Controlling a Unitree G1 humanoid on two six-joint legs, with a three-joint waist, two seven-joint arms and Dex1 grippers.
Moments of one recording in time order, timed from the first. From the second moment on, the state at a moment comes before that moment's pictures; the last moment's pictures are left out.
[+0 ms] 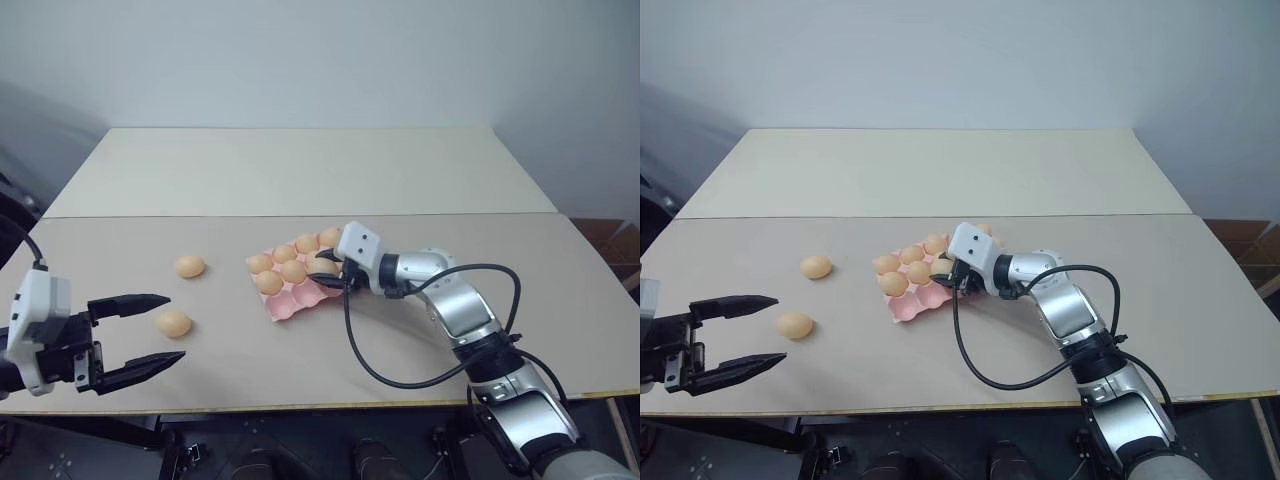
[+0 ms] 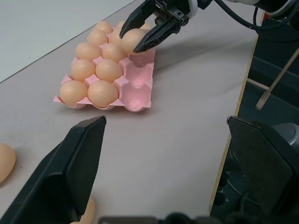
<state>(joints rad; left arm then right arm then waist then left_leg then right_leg) 0.27 0.96 0.72 -0.44 -0.78 0.50 -1.28 -0.72 -0.37 0.31 0.05 0.06 0.36 0.87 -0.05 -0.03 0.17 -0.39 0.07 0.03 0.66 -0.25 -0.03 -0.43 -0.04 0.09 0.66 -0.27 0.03</state>
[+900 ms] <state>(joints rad) 0.31 0.97 0.82 -0.33 -0.72 0.48 -1.31 -0.42 -0.90 -0.20 -0.16 0.60 0.37 1.43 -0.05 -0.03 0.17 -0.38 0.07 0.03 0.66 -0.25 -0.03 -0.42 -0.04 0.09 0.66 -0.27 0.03</state>
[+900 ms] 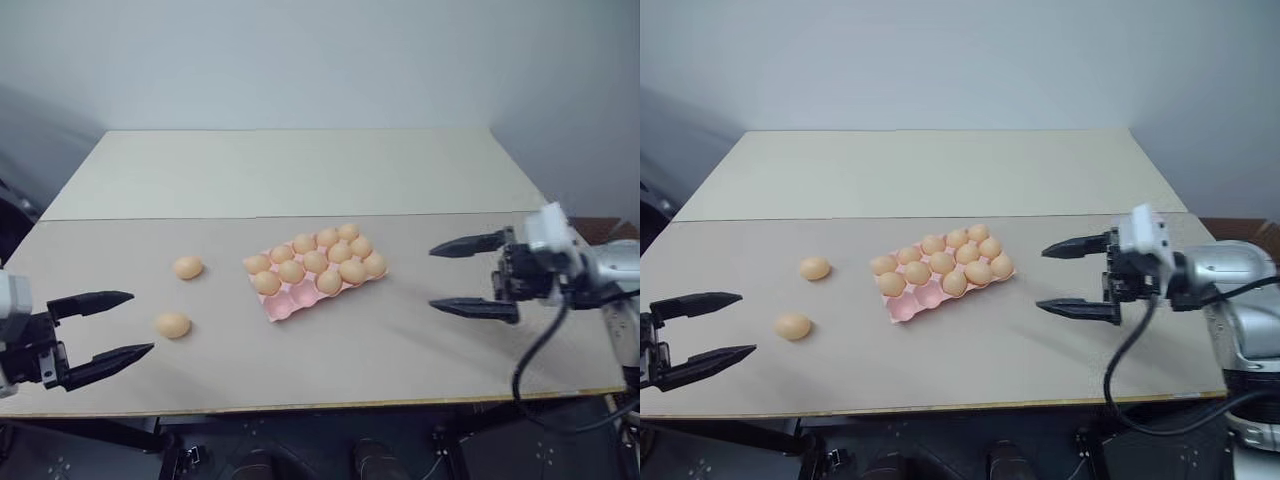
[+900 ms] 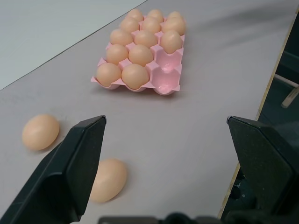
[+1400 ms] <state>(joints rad) 0.33 0.99 0.78 -0.13 -0.54 0.34 -1.32 -0.40 -0.90 -0.14 -0.17 0.54 0.33 1.37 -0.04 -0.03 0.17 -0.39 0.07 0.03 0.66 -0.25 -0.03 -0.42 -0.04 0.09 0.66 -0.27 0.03</state>
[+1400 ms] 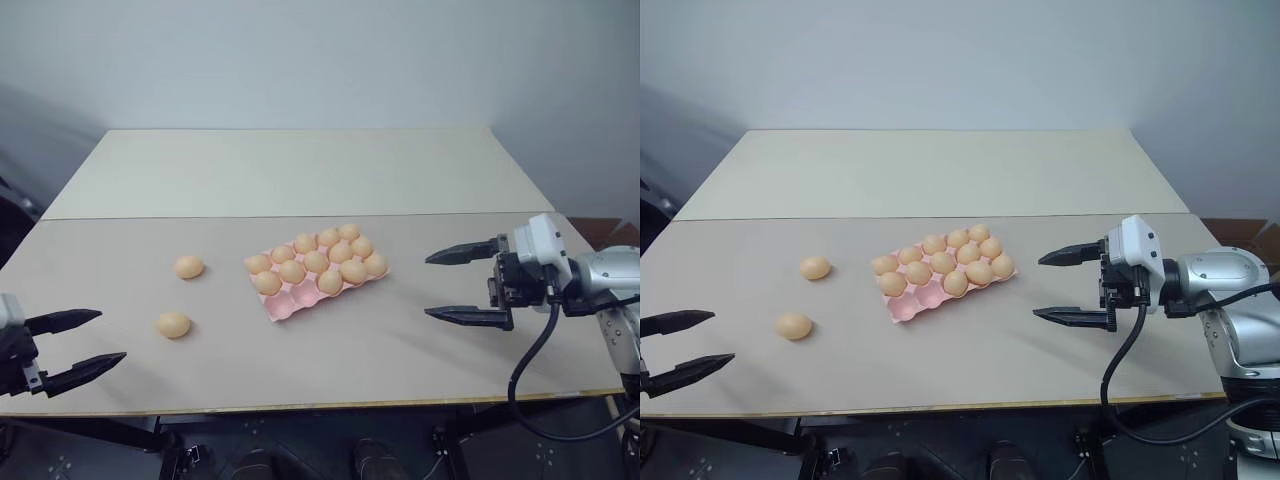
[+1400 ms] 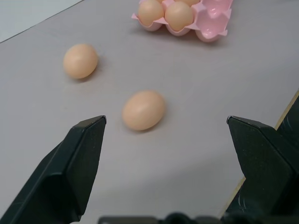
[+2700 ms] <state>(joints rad) -0.40 0.66 0.03 -0.02 -0.35 0.20 -1.08 -0.42 -0.88 -0.12 -0.23 0.56 0.33 1.27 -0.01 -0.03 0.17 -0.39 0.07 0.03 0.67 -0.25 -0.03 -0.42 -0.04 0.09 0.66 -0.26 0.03</state>
